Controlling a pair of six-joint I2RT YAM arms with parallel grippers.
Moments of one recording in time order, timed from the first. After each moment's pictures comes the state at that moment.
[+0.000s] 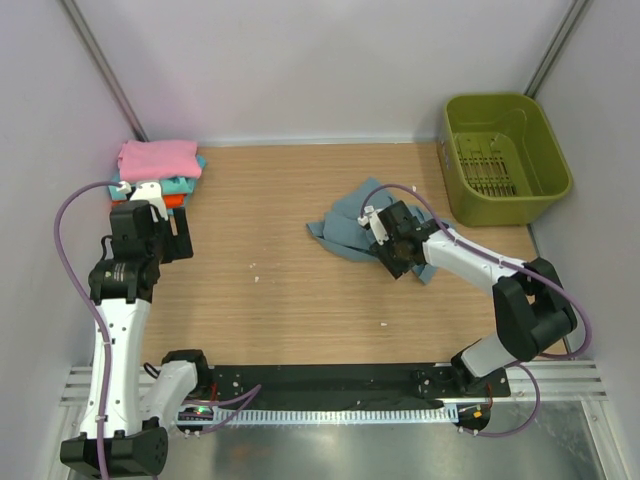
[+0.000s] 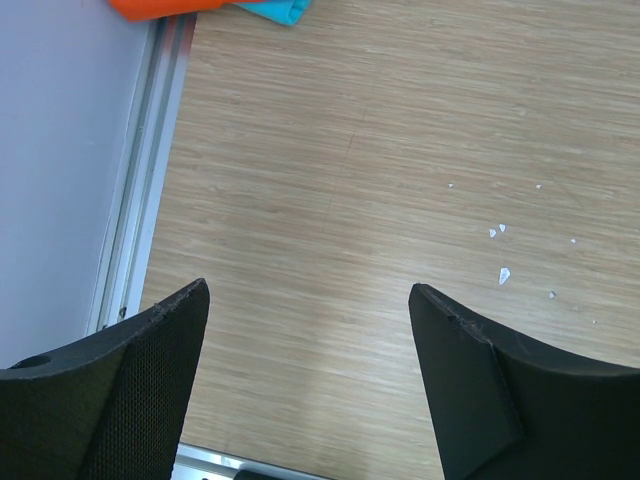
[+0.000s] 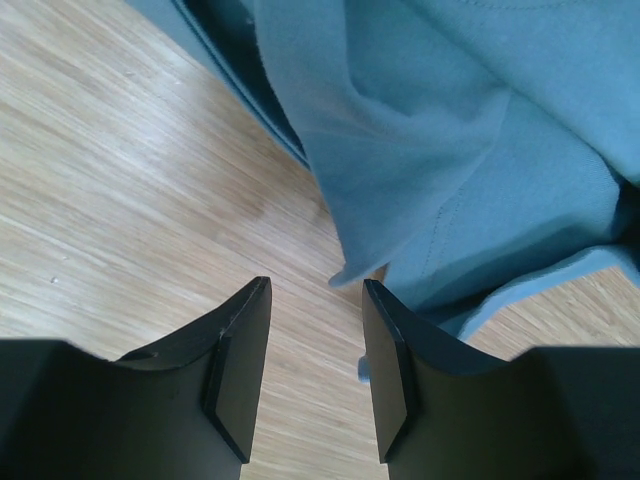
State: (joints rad) left arm 0.05 0.86 1.09 -0.87 -0.16 -0.03; right arm 0.51 1.51 0.95 -0.59 0.11 -0.22
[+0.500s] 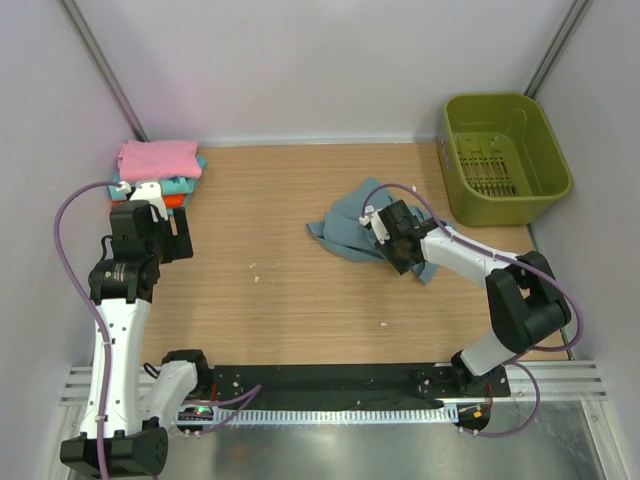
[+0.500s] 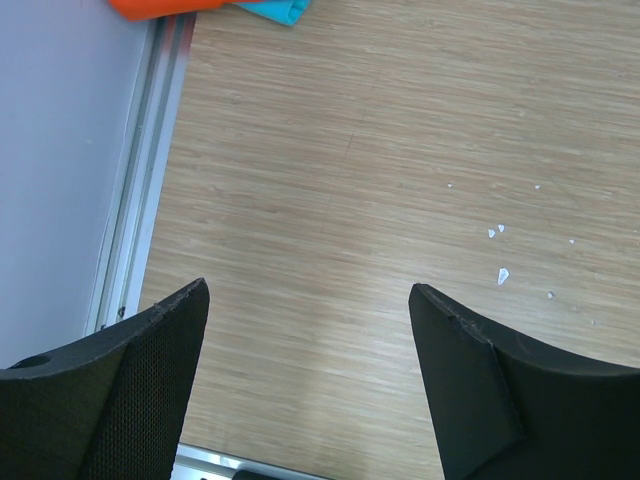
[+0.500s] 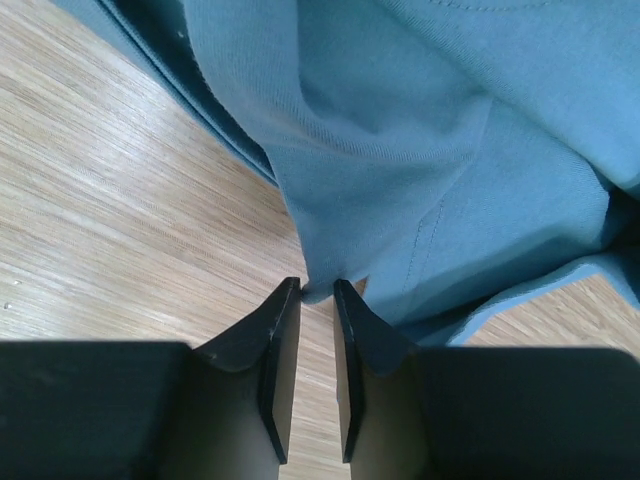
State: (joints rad) left arm 0.05 0.86 1.09 -0.87 -0.16 -0.03; right arm 0.49 1.56 0.95 -0.56 0.14 -0.24
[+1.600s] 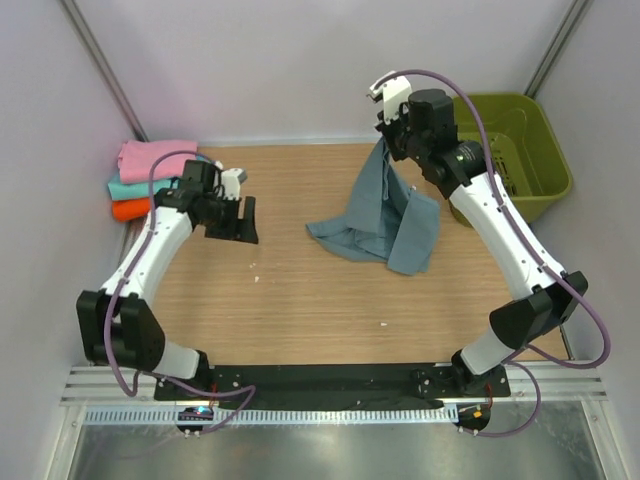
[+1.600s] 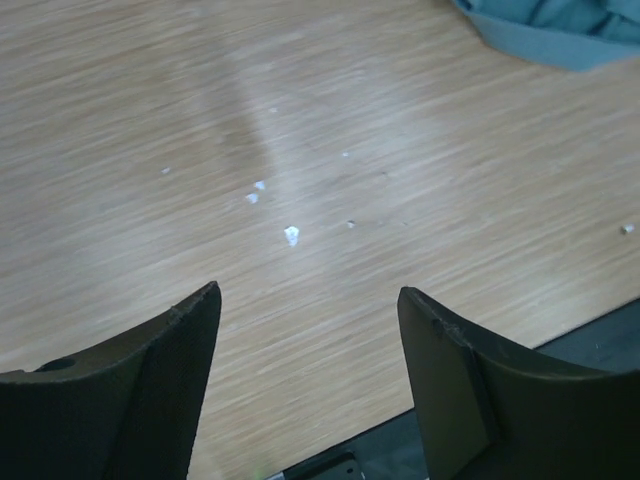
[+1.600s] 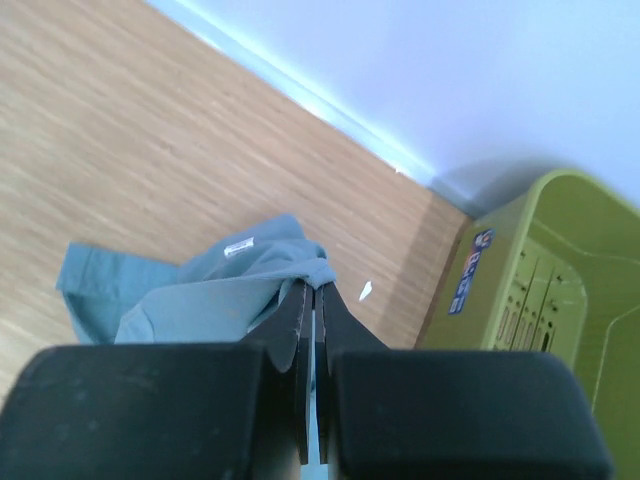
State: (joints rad) left arm -0.12 1.39 1.22 -0.86 0.30 -0.02; right arm 0.45 1.57 1.77 -0.61 0.11 -0.31
